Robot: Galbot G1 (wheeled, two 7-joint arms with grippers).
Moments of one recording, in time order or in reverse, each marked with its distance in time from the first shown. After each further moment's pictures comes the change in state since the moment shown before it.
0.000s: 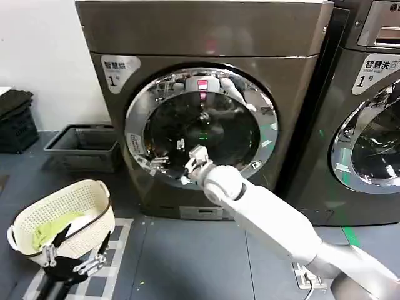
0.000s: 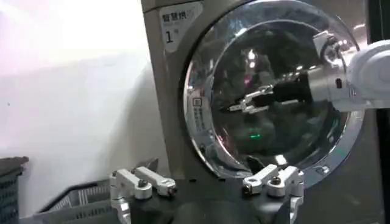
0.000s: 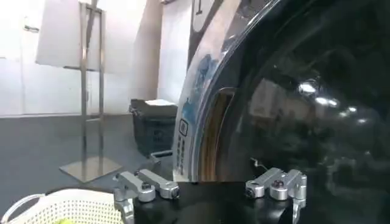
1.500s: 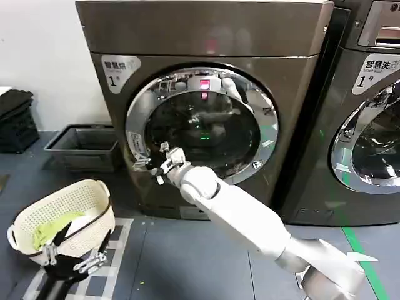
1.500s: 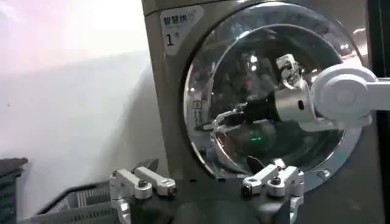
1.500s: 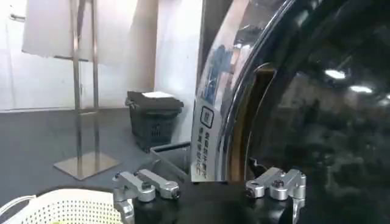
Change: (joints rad) left arm -0.008 0.000 0.004 -0.002 -0.007 0.000 0.000; right arm 0.017 0.165 -0.015 -0.173 -0.046 -0.004 0.001
